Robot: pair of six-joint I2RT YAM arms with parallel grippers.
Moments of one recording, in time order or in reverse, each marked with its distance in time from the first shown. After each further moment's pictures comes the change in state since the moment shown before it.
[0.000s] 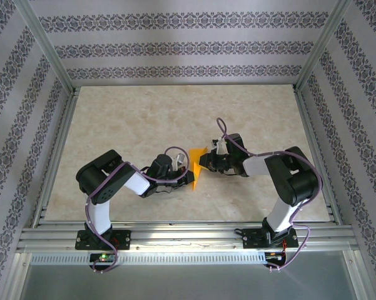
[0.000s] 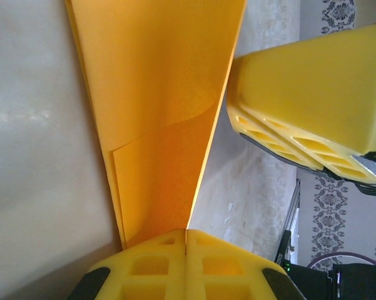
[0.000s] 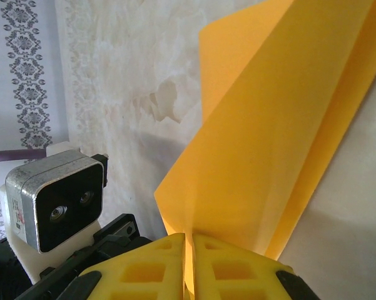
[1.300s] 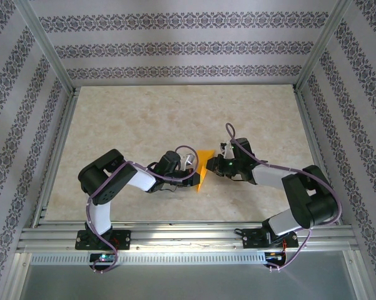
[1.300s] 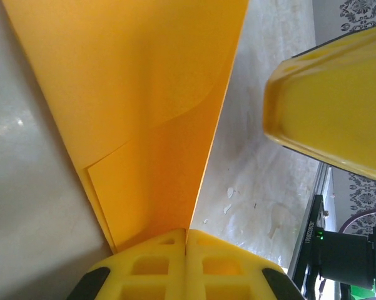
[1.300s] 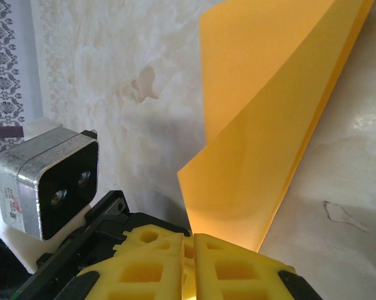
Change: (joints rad) left arm -0.040 0.008 0.121 -0.196 0.049 0.214; right arm -0.006 -0.230 -0.098 -0.169 0.121 -0.019
